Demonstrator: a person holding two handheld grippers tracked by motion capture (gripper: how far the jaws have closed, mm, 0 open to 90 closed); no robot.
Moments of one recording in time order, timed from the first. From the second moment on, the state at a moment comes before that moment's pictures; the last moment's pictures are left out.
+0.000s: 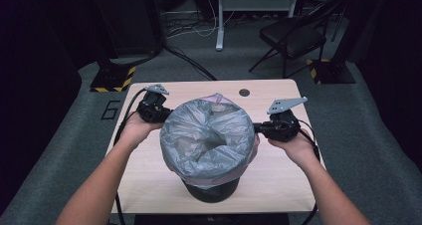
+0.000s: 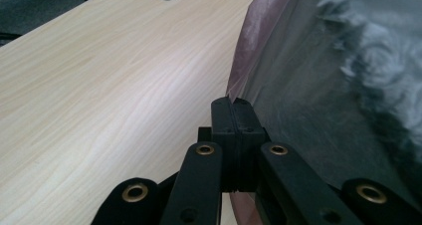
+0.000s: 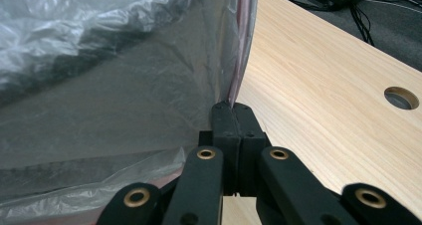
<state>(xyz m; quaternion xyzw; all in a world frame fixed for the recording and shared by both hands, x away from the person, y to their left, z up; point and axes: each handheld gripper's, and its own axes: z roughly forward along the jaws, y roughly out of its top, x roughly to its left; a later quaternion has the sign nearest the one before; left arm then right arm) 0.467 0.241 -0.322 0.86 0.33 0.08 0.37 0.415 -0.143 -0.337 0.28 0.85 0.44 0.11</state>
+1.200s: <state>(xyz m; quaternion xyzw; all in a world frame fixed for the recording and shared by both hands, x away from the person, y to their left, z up) 0.415 0.300 -0.295 0.83 0.35 0.12 0.41 0.369 -0.169 -0.318 0.26 0.83 0.47 0.14</state>
